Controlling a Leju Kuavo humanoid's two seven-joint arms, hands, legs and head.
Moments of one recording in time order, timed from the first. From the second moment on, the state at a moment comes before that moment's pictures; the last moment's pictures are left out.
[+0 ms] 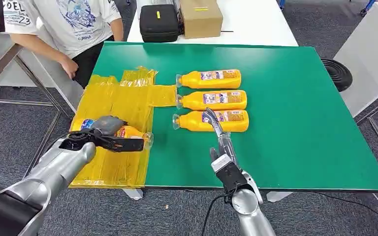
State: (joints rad) left arm -0.82 0.07 -0.65 -0.45 -1.05 -0.10 -0.17; right arm -0.11 0.21 0.23 -1.41 0.43 0.03 -0.58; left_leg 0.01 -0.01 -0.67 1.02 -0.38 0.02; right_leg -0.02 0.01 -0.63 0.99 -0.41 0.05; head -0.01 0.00
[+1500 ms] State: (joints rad) left arm -0.83 0.07 -0.65 -0.40 -1.05 -0.09 -0.23; right arm -0.11 0.21 0.20 -1.39 0.42 0.04 -0.59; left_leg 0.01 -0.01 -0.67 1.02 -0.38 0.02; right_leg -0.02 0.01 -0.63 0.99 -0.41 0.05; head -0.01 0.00
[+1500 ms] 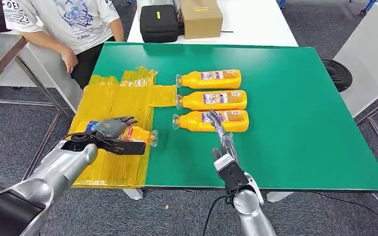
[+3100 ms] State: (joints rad) left arm -0.66 0.28 -0.51 -0.80 -0.83 -0.14 -0.47; right arm -0.18 0.12 0.06 -1.37 0.61 -0.02 -0.46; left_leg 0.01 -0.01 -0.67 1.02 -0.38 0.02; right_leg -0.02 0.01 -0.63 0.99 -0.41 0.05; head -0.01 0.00
